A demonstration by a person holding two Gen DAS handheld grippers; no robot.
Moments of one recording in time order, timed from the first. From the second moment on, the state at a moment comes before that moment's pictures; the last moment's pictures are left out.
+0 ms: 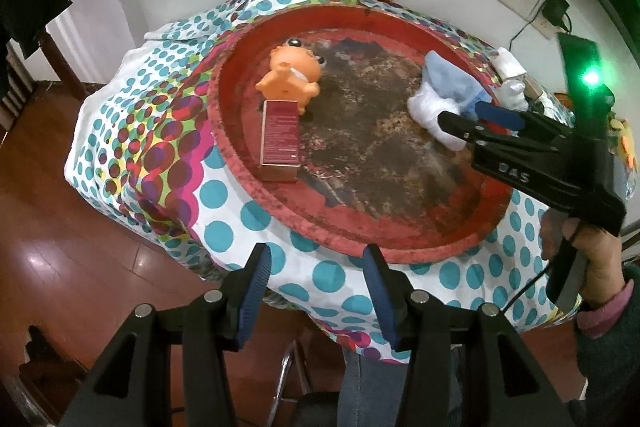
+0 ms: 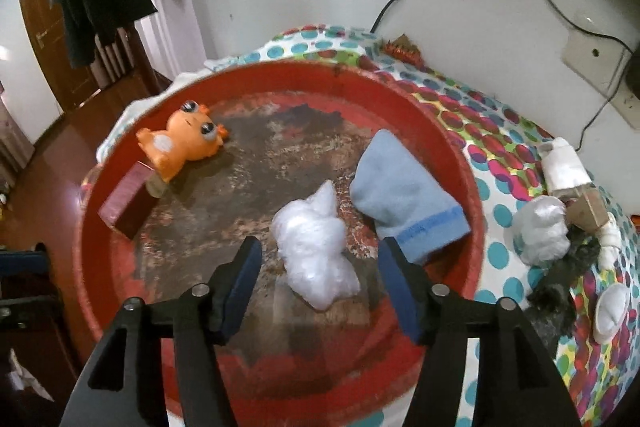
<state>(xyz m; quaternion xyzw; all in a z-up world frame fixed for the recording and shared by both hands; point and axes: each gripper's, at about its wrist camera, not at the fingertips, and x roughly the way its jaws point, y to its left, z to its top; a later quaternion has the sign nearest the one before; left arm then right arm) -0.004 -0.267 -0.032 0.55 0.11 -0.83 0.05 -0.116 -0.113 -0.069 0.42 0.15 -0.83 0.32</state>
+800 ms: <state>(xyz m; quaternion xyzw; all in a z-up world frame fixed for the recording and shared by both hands) -0.012 -0.197 -0.029 0.55 0.02 -0.83 0.02 -0.198 0.149 -0.084 0.43 0.05 -0.90 0.09</state>
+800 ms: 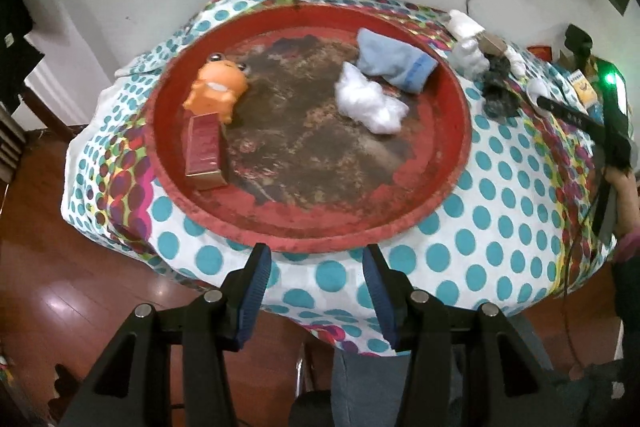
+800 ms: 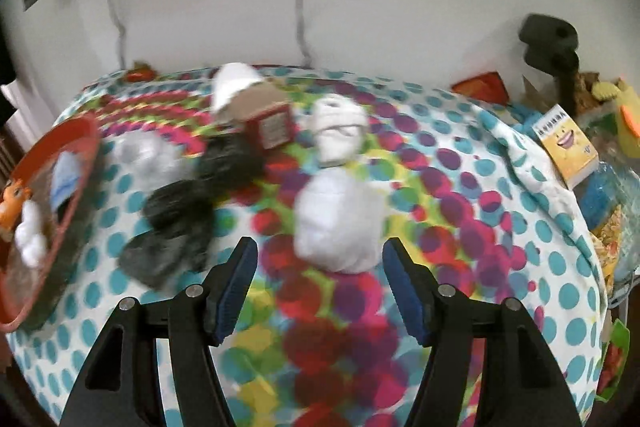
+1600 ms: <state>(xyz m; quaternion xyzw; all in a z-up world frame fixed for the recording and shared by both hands) -0.092 -0.040 -0.043 0.57 -0.06 -0.81 -0.10 -0.222 0.191 -0.108 0.43 0.03 -0.89 0.12</state>
